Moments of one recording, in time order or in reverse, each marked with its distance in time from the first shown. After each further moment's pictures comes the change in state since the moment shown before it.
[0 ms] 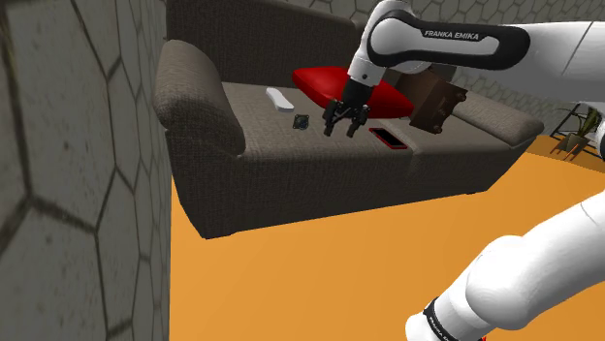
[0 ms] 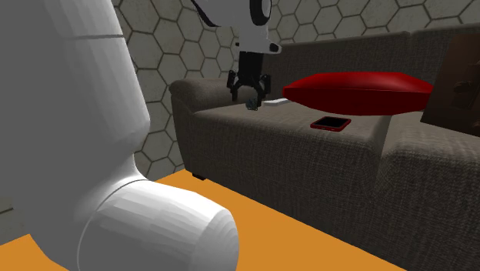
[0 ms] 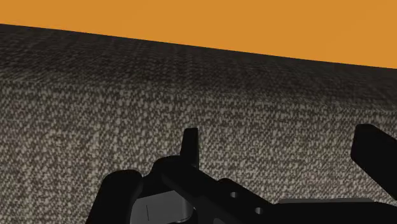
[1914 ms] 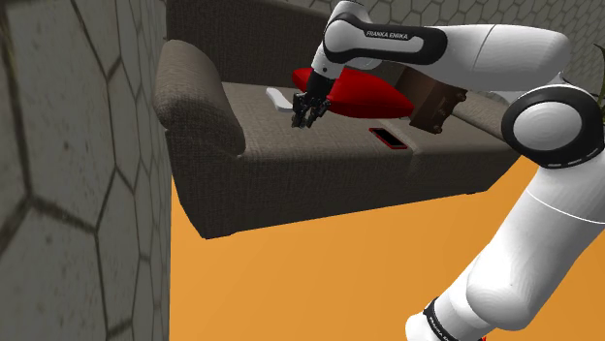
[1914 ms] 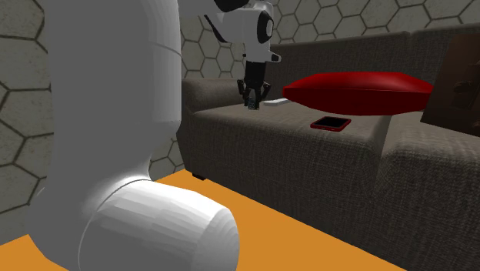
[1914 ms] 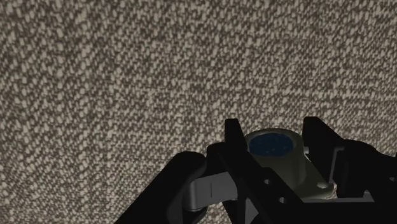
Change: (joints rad) arm 0.018 0.352 0.019 0.351 0.000 0.078 0.006
